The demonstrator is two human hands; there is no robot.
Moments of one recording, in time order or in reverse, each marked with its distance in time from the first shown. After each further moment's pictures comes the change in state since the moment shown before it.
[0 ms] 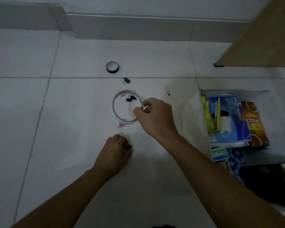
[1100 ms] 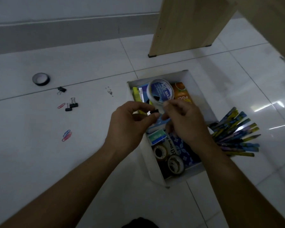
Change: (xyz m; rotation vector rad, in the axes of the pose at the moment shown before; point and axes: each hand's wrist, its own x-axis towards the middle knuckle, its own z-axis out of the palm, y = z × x) left_hand 0.029 0.213 -0.004 -0.792 -0.070 0.211; right_hand -0.077 0.087 -0.180 0.279 0.235 0.238
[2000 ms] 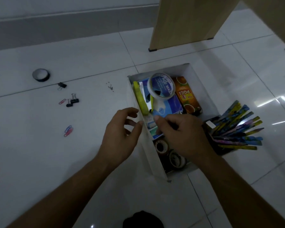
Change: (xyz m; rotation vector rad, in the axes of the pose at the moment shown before) left_hand -0.024 -0.044 -0.009 0.264 0.053 0.079; right_hand -0.037 0.003 0.007 -0.286 -0.061 -0.248
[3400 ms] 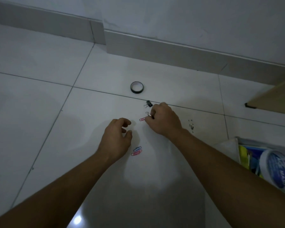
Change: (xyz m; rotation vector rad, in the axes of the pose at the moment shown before) left_hand 0.038 -0.140 -0.168 0.293 0.402 -0.410; right_hand 0.206 -0.061 0.266 -0.456 -0.390 -0.326
